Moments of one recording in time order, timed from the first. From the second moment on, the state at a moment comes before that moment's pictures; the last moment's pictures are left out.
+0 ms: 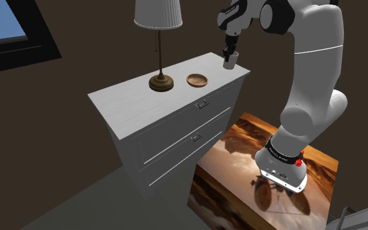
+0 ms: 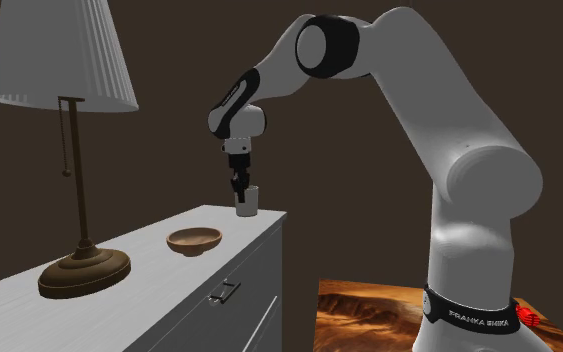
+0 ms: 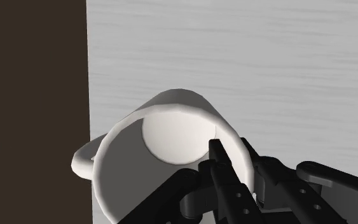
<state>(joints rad) -0.30 0.52 -0.41 -1.60 0.16 2.07 -0.74</state>
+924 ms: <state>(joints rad) -0.30 0.49 -0.42 -1.53 0.14 1.97 -0.73</state>
